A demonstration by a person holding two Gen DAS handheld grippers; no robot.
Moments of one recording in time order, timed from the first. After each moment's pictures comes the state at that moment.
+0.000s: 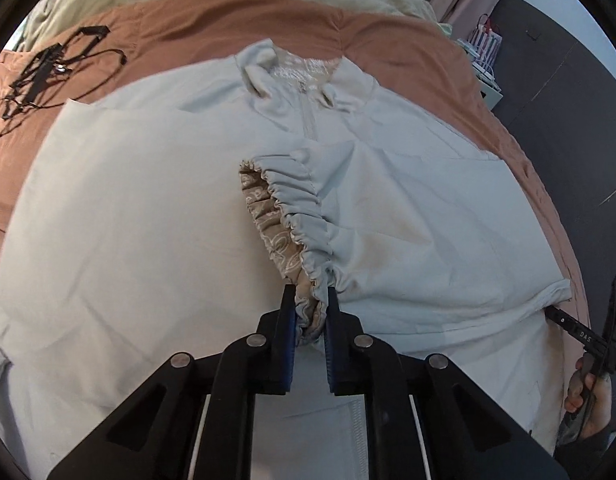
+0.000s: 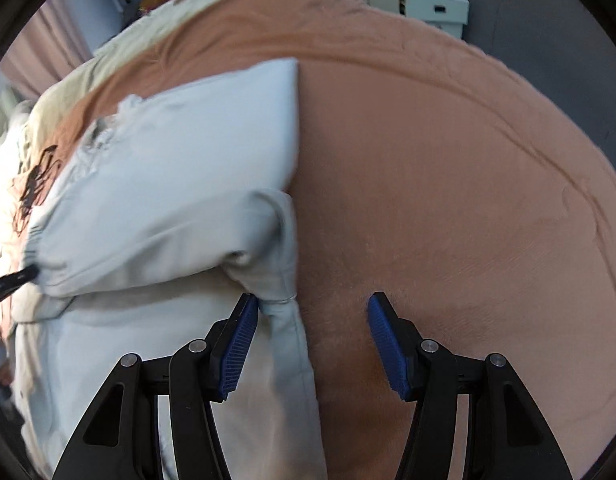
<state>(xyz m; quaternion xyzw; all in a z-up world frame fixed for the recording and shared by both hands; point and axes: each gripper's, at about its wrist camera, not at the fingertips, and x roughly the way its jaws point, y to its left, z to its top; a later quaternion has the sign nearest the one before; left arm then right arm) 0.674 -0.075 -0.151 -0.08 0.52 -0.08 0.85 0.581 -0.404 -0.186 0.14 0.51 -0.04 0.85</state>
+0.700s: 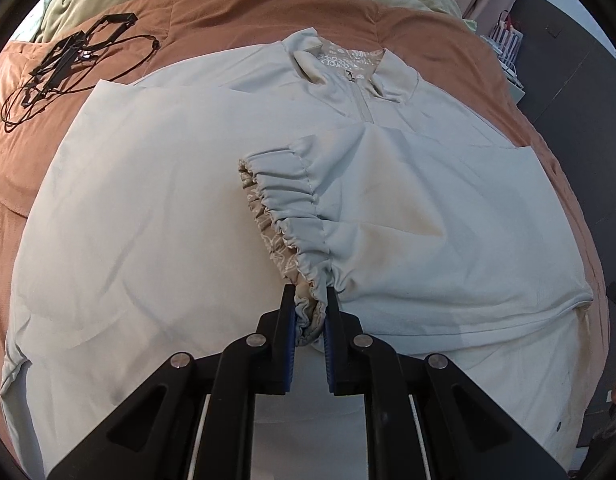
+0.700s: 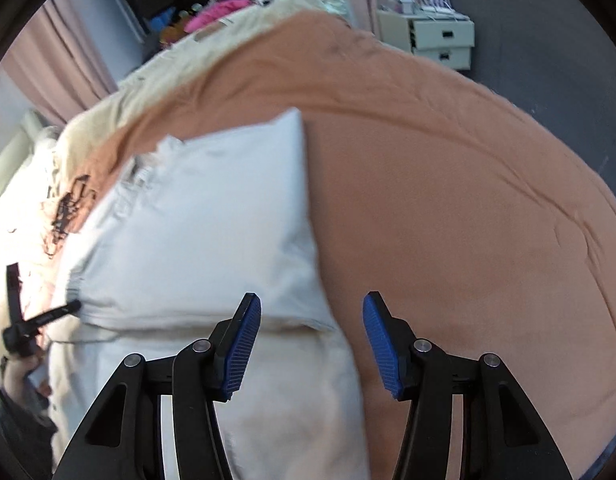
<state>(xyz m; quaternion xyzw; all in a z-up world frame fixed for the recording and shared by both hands) 0.669 -0.045 -0.173 -0.07 0.53 -0.05 0.84 0.568 -0.391 -0.119 0.15 0.45 0.00 0.88</state>
